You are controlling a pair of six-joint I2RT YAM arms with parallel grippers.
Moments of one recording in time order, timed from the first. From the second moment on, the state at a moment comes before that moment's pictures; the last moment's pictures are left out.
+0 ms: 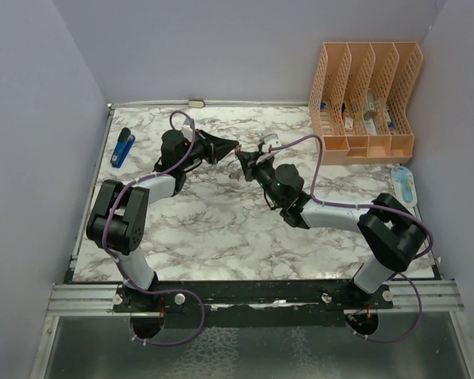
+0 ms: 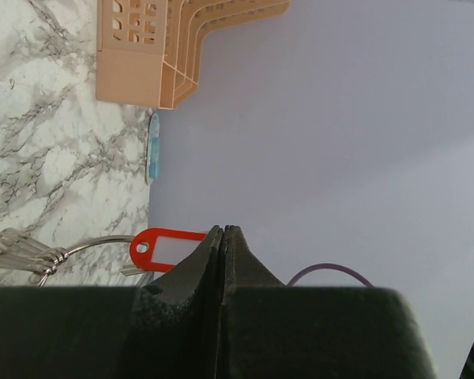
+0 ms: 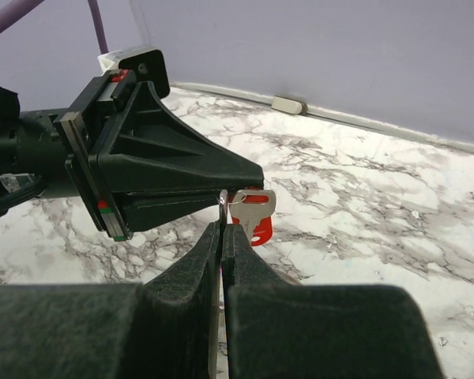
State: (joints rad) left arm -0.27 1.74 0.92 0.75 0.66 -1.63; right arm 0.83 1.65 0.83 0.92 0.25 0.09
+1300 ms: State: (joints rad) left arm -0.28 1.74 0.92 0.74 0.66 -1.63; right arm 0.81 1.68 0.83 0.97 0.27 0.07
